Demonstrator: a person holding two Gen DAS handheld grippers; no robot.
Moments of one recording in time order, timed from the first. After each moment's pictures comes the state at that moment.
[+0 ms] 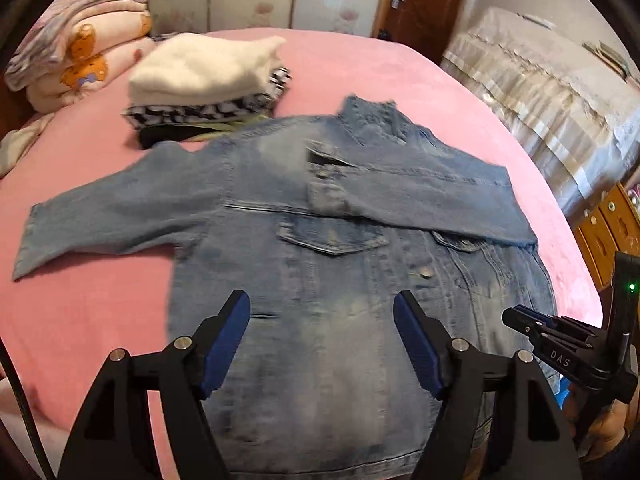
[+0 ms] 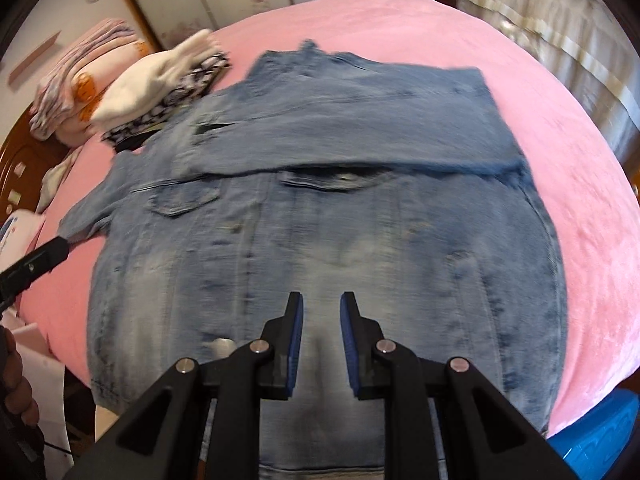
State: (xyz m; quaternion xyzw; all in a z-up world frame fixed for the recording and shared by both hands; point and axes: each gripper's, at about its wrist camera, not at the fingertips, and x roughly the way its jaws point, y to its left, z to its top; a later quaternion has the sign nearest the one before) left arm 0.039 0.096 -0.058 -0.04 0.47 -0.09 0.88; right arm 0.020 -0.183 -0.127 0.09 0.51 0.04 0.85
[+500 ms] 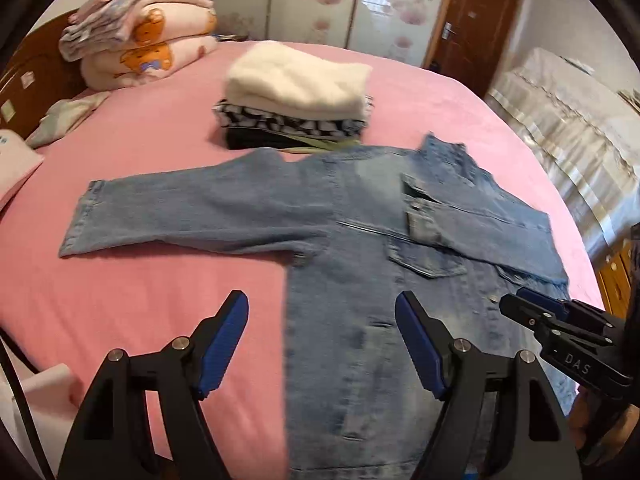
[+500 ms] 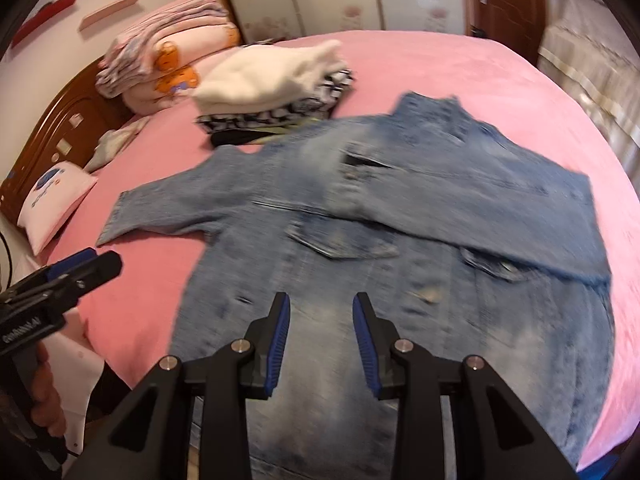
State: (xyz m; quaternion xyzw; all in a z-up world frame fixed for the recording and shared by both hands) left arm 0.031 0.212 -0.051 -0.08 0.44 -0.02 0.89; right arm 0.052 -0.031 -0.076 0.02 0.47 0.15 0.87
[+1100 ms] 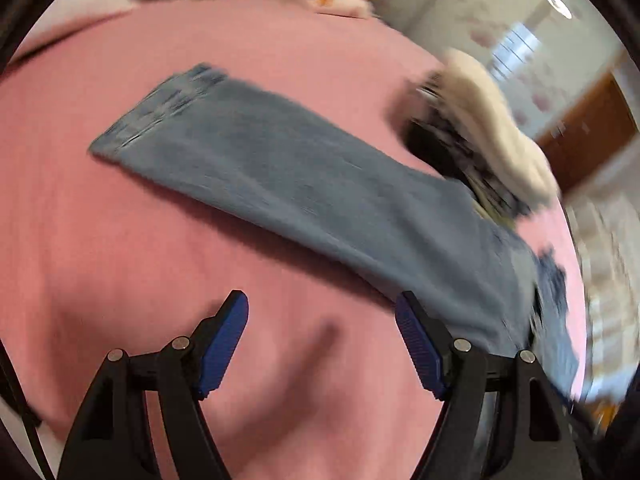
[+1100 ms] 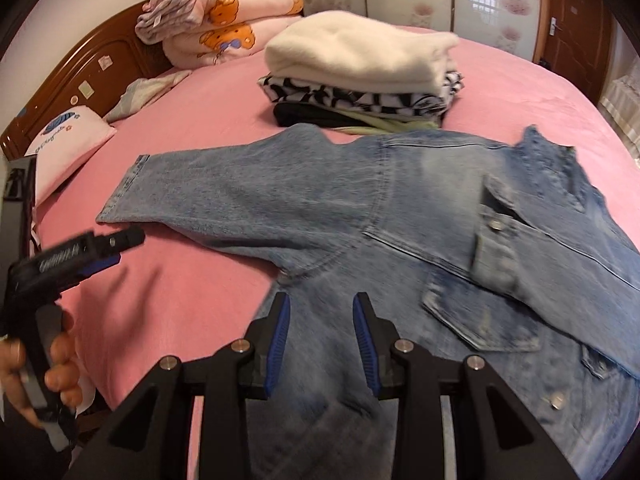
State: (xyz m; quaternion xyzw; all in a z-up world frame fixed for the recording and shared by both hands) left arm 0.089 0.423 -0.170 -0.31 0.44 0.12 0.83; right arm 0.119 0.118 -0.124 -0.05 0.48 0.20 0.85
